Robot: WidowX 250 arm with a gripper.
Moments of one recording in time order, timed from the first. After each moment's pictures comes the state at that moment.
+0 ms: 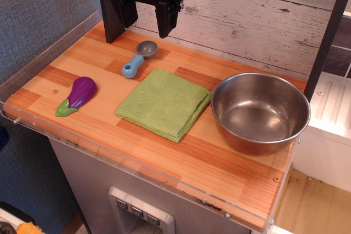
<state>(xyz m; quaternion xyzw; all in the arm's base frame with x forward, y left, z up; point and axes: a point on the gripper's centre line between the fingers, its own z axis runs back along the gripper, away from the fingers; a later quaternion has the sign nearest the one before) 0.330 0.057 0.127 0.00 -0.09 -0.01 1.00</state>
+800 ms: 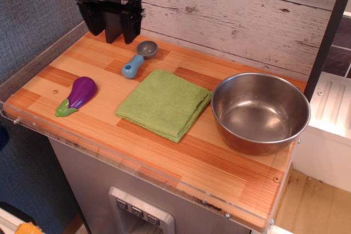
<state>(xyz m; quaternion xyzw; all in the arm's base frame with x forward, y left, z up) 0.332 0.118 0.094 0.00 -0.06 0.01 1.00</state>
